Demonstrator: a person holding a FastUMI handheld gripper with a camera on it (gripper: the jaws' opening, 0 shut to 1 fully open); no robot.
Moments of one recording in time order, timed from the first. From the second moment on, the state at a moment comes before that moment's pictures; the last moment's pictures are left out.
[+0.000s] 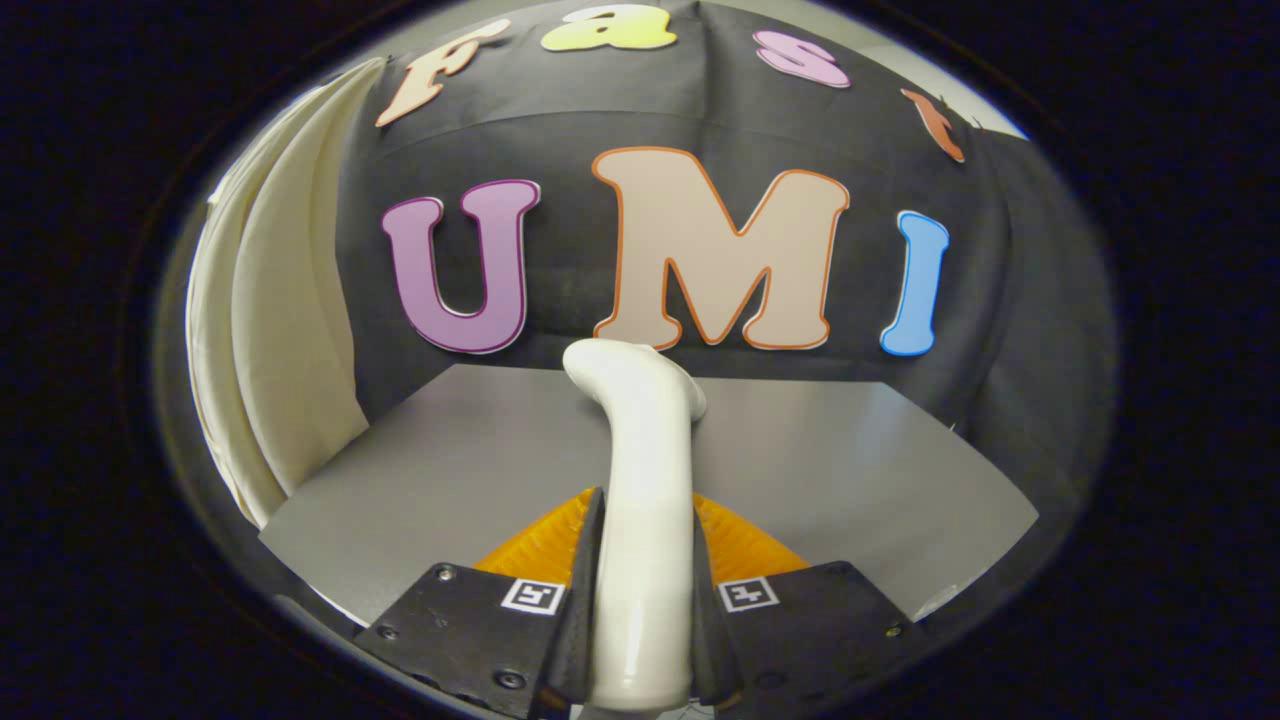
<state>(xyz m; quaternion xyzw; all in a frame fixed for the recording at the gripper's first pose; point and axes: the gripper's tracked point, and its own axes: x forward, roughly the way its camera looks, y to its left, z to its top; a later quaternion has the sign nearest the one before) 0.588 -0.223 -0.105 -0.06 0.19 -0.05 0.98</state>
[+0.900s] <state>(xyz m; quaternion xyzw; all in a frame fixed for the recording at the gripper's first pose) 0.439 -0.118 -0.045 0.01 0.16 -0.04 0.99</state>
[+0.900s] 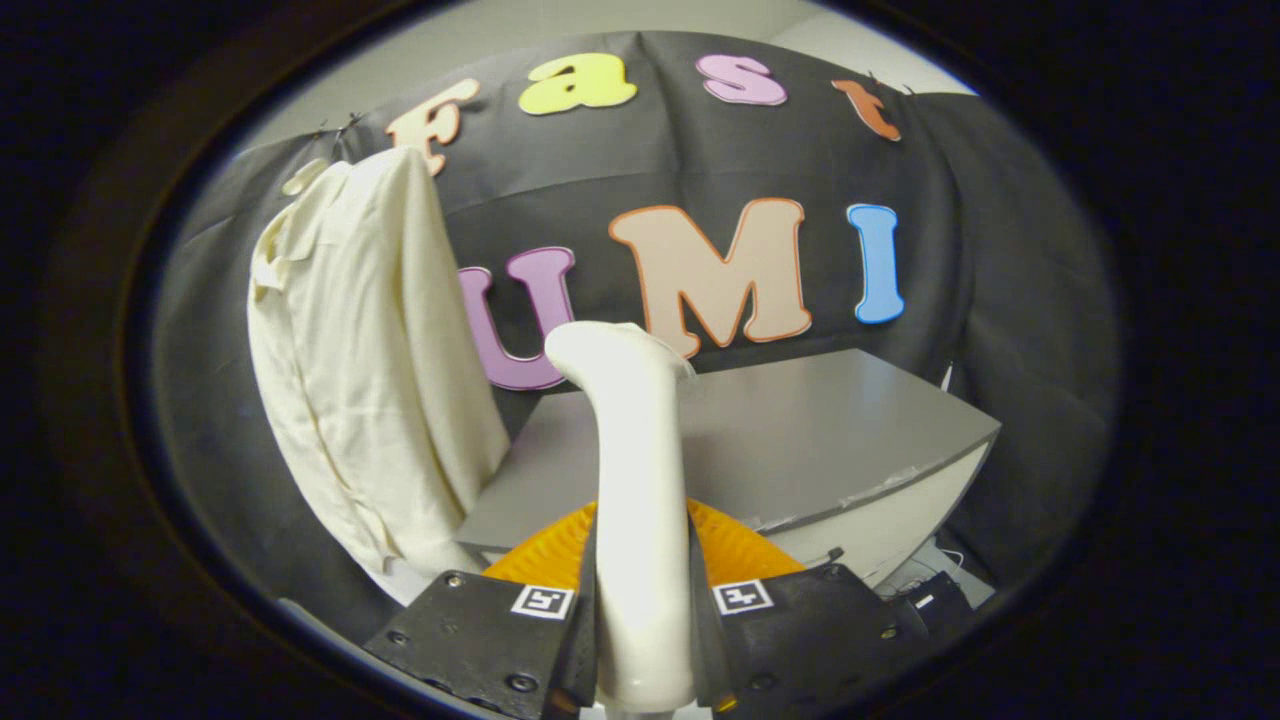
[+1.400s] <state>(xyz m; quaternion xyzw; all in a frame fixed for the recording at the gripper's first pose) 0.319 0.063 -0.031 -0.02 0.11 -0.06 0.99</state>
